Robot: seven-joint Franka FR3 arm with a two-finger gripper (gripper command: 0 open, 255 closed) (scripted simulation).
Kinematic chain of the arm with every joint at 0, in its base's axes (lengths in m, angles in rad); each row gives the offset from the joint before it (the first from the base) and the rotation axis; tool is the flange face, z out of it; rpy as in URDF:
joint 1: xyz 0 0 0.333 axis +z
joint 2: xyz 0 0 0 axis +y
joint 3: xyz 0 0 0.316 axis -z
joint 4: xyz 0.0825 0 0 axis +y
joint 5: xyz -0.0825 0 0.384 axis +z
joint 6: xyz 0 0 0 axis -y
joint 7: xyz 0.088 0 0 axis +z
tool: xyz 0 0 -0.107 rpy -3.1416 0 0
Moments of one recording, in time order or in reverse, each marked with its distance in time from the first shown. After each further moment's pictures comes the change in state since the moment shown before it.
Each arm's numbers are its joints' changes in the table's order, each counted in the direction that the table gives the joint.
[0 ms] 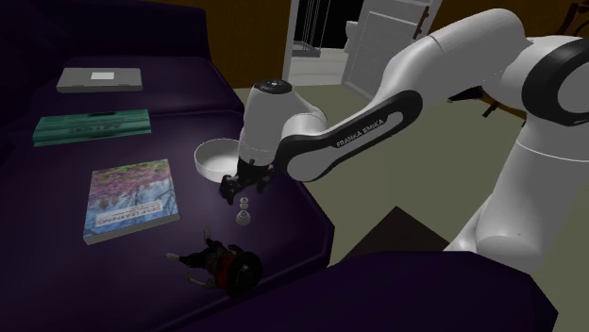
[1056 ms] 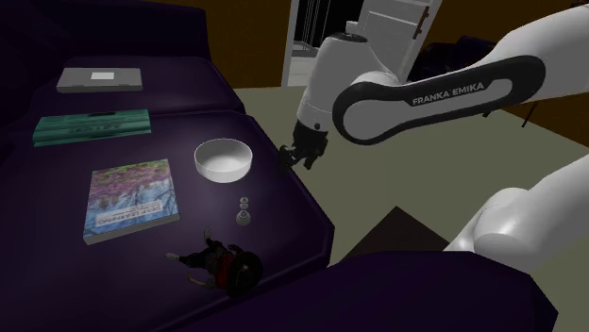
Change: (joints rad) arm -0.061 -0.503 0.076 0.270 0.372 -0.186 0.414
